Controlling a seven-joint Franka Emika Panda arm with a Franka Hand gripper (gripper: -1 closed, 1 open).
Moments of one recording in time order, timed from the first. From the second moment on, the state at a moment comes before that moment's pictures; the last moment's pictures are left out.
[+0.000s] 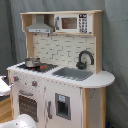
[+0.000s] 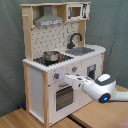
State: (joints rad) arm -0.63 -1.36 1.57 -2.16 -0.51 2.53 -0.15
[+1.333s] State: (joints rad) arm -0.61 -1.36 1.50 -2.35 -0.56 2.91 -0.31
